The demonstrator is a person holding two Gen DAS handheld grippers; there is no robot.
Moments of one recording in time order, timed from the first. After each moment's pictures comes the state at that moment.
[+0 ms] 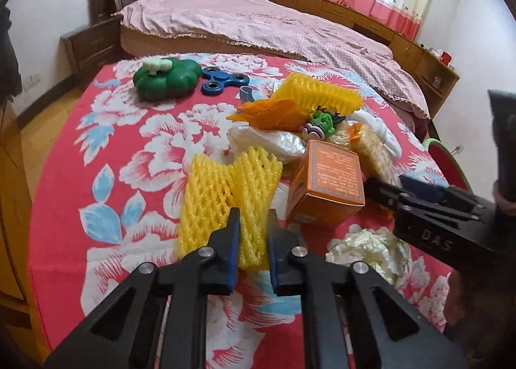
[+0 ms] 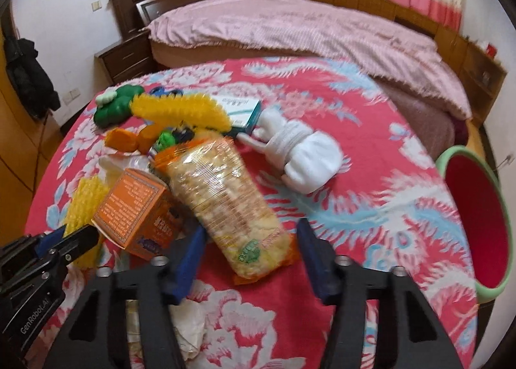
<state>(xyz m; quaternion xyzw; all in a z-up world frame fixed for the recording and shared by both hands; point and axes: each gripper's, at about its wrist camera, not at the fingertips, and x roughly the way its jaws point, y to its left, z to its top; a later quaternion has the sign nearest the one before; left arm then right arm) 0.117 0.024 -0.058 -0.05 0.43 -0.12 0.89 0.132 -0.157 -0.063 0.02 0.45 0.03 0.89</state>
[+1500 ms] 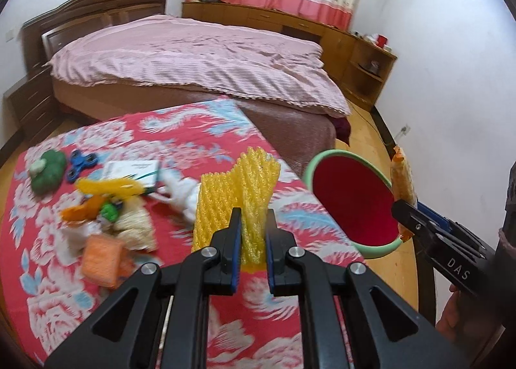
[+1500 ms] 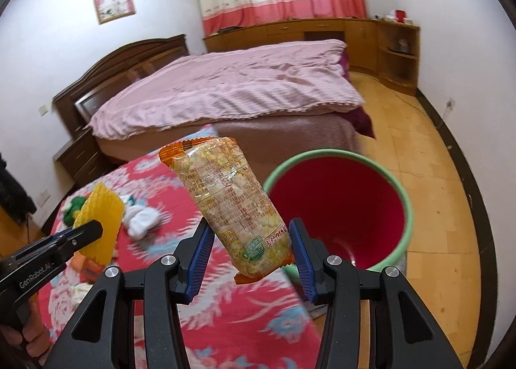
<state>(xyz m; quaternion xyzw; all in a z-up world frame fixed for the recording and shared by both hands) 0.101 -0.166 0.032 0.01 0.39 -0.26 0.89 0.017 -0.357 0.024 0.15 0.33 -0.11 0.92</state>
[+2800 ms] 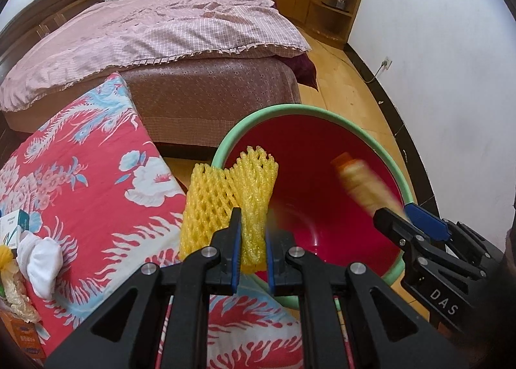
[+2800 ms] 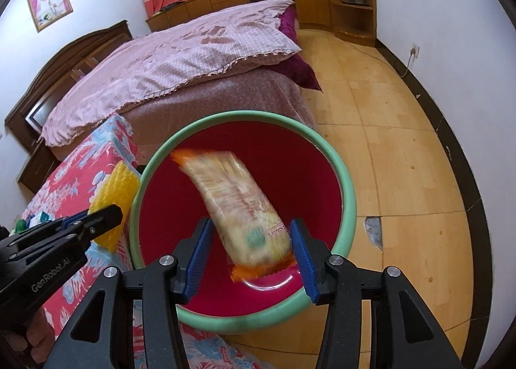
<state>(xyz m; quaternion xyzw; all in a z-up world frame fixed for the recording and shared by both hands) 0.146 -0.352 -0.041 0.11 0.46 -0.31 0.83 0.036 -0.482 -0.051 0.21 0.40 -0.18 0.87</state>
